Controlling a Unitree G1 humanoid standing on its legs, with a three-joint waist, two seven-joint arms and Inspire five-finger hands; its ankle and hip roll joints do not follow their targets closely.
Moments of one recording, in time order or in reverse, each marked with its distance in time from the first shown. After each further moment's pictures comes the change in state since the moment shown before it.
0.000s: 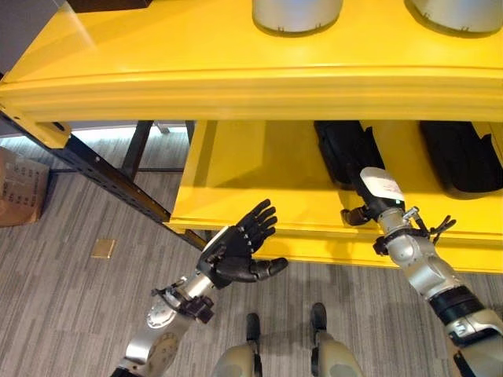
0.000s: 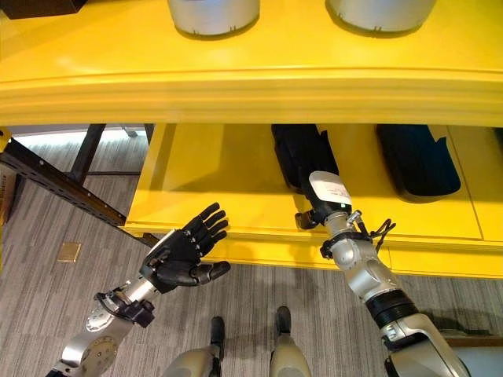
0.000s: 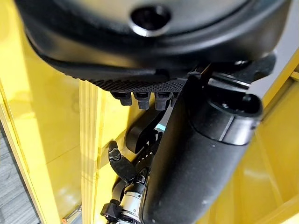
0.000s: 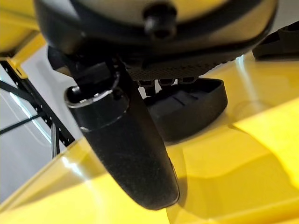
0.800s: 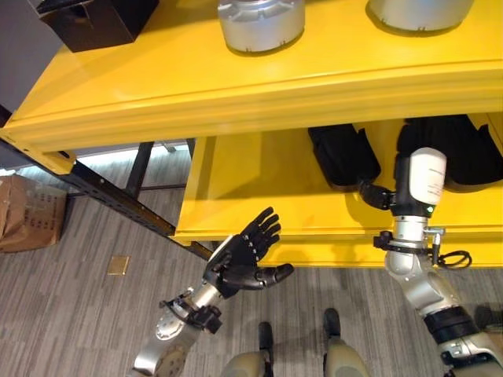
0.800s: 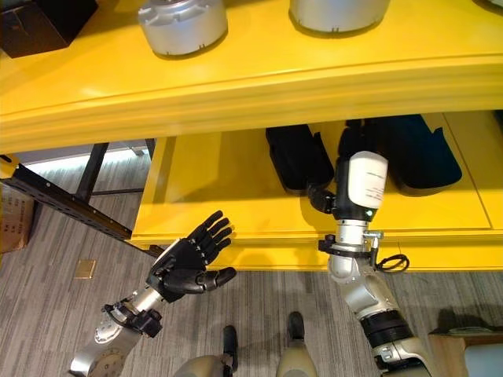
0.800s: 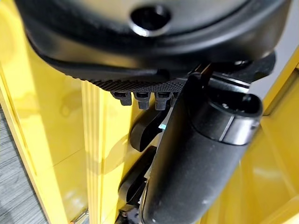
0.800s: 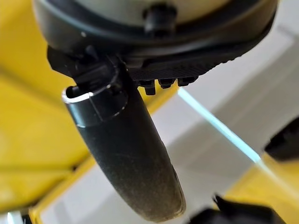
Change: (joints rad) left arm 0.048 -0.017 -0.083 -0.007 -0.002 -0.049 0.068; right arm 0.160 0.098 -0.185 -0.210 -0.077 -0.123 -0.560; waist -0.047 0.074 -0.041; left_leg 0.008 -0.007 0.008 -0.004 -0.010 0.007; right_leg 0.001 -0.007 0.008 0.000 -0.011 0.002
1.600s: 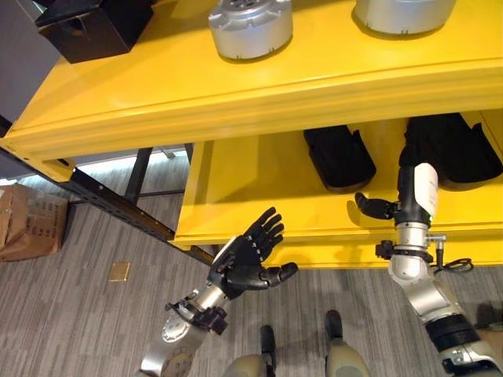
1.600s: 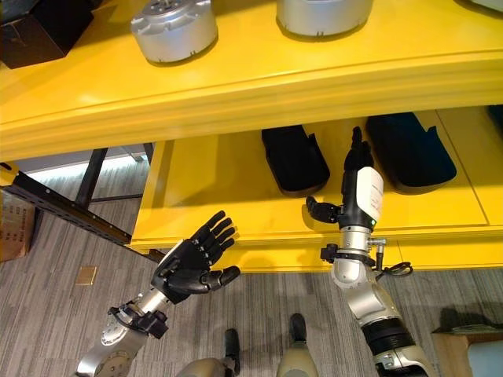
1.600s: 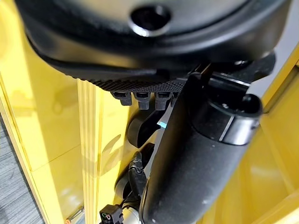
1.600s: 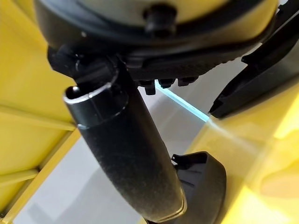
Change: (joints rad) left arm 0.002 -0.032 -0.005 0.000 -0.002 -0.007 0.013; right arm 0.032 0.003 0.002 0.069 0.271 0.026 0.205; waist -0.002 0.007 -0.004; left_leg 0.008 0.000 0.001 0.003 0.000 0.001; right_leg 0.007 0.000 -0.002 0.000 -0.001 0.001
